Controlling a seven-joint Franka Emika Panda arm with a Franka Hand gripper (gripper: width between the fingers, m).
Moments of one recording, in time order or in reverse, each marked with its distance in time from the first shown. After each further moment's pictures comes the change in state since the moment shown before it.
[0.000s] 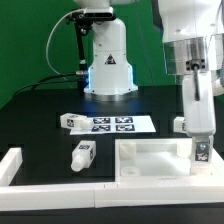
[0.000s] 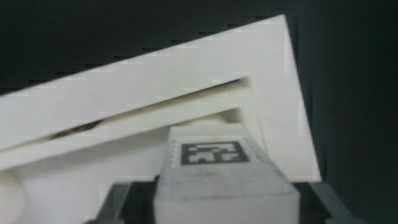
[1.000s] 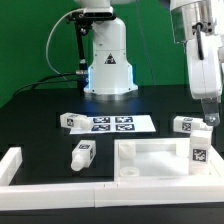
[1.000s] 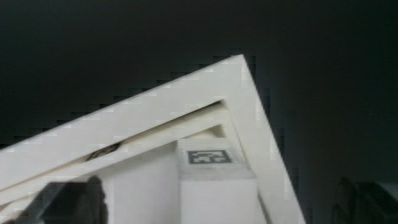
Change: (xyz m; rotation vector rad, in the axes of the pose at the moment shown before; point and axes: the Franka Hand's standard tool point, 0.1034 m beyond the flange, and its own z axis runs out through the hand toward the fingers) arm -0.019 0.001 -0.039 0.045 -0.035 -0.009
